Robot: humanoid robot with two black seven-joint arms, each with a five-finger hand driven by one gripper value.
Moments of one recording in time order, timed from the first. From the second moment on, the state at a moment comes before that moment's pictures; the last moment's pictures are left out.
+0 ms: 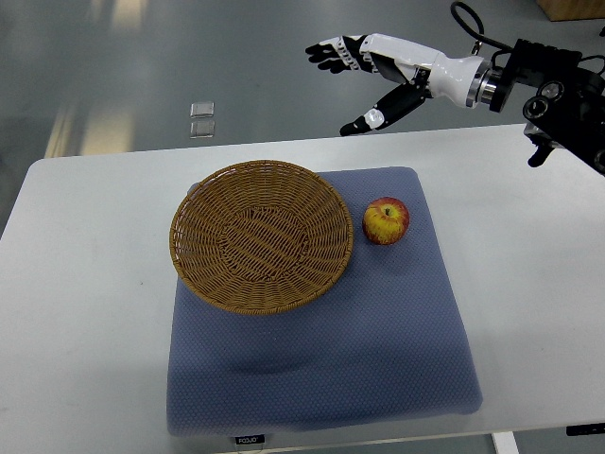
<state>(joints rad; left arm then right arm) -0.02 0.00 -0.11 -0.12 0.07 -0.04 -0.02 1.11 -0.40 0.53 0.87 -1.21 0.49 0.49</state>
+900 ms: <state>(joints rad) -0.02 0.00 -0.11 -0.12 0.07 -0.04 -0.02 1.12 -0.37 0.08 0.78 -1.61 0.26 0.49</state>
